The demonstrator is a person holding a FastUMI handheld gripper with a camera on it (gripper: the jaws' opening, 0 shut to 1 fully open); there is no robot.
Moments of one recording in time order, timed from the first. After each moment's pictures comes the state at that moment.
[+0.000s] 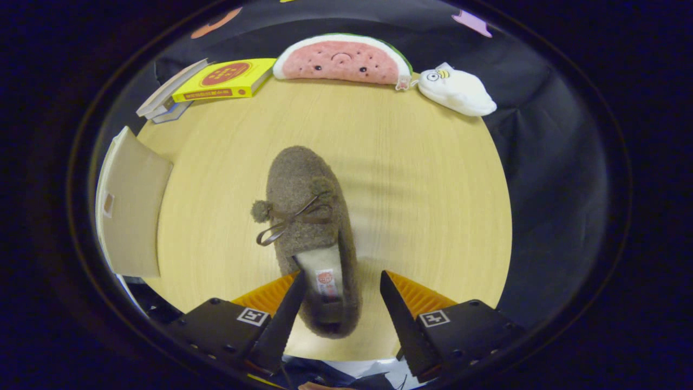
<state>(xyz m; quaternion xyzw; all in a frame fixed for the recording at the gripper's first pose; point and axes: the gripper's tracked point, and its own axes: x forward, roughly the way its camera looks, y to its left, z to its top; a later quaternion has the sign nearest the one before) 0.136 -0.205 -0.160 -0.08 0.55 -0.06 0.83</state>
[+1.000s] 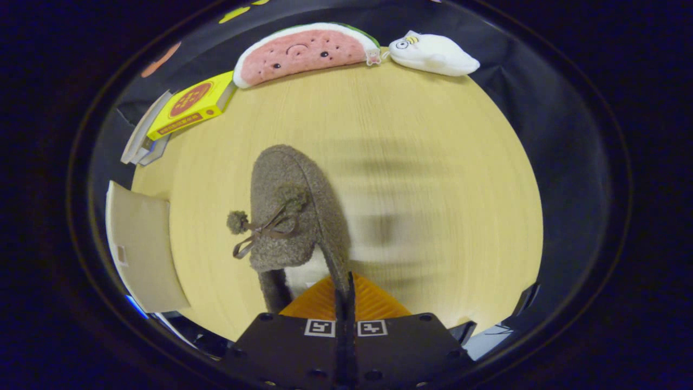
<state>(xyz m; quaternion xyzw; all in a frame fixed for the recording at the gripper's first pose) 0.139 -0.194 -0.179 0.07 0.58 -0.06 0.81</state>
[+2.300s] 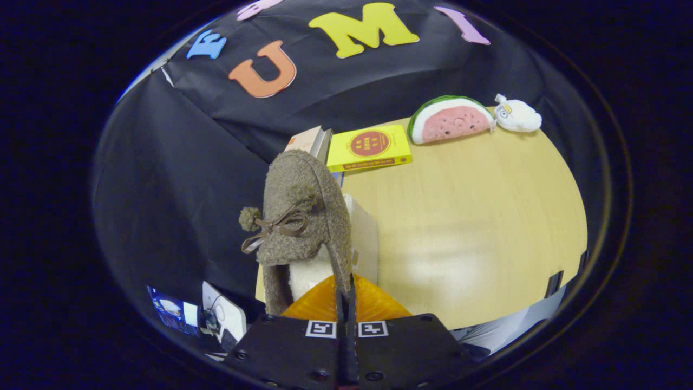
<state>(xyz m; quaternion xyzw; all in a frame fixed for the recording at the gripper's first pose) 0.047 0.133 0.004 0.14 0.45 0.12 0.88</state>
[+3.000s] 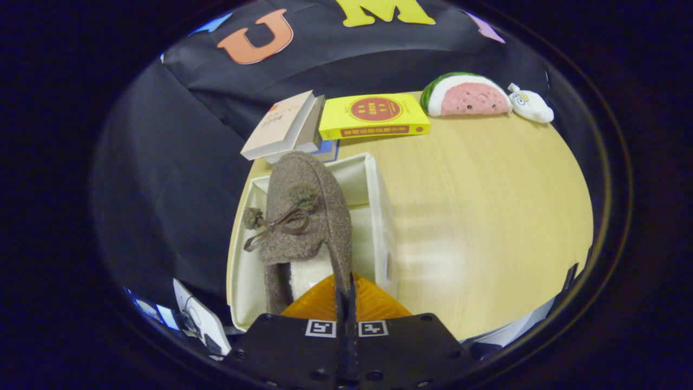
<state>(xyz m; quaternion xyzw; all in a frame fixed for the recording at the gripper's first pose) 0.096 0.192 -0.101 0.10 0.48 0.07 0.87</state>
